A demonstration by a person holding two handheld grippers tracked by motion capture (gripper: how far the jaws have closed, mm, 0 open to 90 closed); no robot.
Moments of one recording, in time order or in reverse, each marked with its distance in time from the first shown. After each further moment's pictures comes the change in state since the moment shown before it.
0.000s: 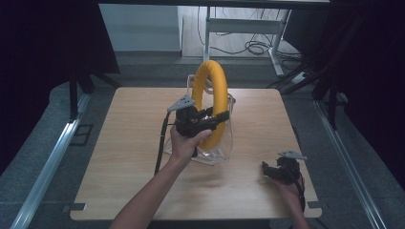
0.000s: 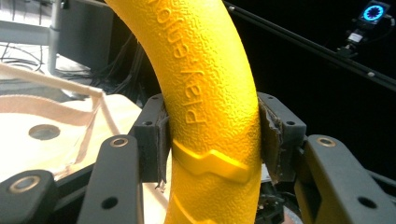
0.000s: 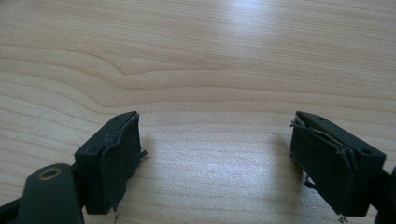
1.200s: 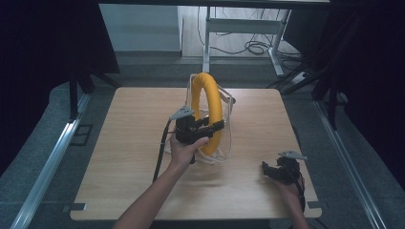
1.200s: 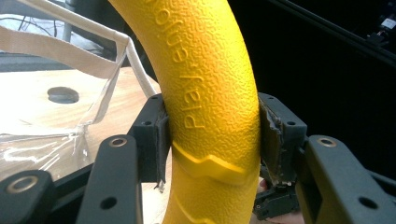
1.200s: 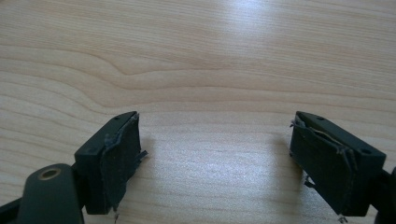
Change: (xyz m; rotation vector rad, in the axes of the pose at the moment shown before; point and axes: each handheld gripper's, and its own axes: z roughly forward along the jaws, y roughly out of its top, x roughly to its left) left arm 0.021 -0.035 0.007 0.057 0.049 -0.038; right arm 0.000 0.000 0.000 0.002 0.000 0.003
